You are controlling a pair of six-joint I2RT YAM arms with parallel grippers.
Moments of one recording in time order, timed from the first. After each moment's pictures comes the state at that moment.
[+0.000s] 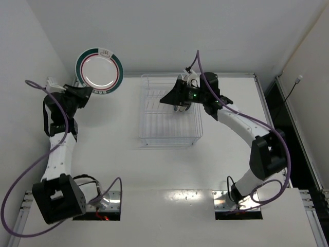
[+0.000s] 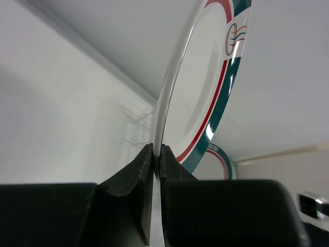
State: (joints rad) left arm 0.31 1.16 0.86 0.19 0.36 -0.90; right arm 0.41 1.62 1.24 0.05 -0.66 0.63
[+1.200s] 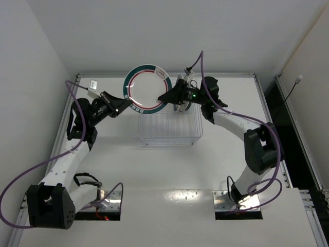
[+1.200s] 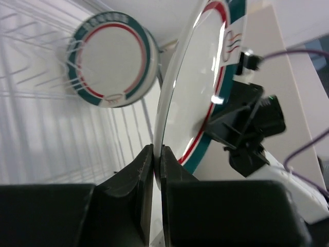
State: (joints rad) left arm -0.02 1.07 0.71 0.29 0.60 -1.05; right arm 0.39 1.70 1.11 0.58 -0.80 0.87
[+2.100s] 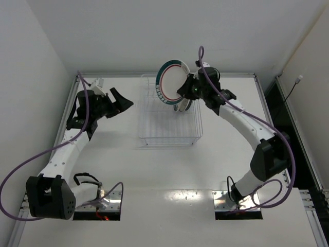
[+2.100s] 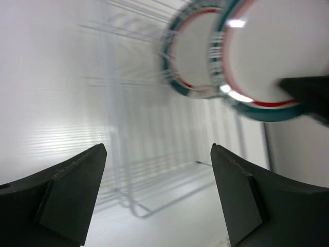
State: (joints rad) left arm -0.06 1.16 0.91 -0.11 0.46 -0.63; right arm 0.43 1.61 1.32 -0.15 -0.17 0.58
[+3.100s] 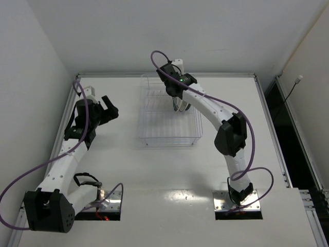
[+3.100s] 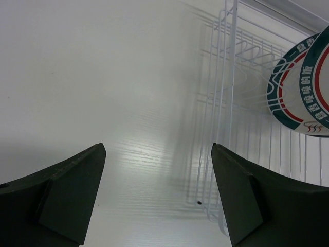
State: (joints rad) left arm -0.04 1.02 0.80 -0.22 -0.02 -0.44; right arm 0.64 2.12 2.06 -0.83 0.67 0.39
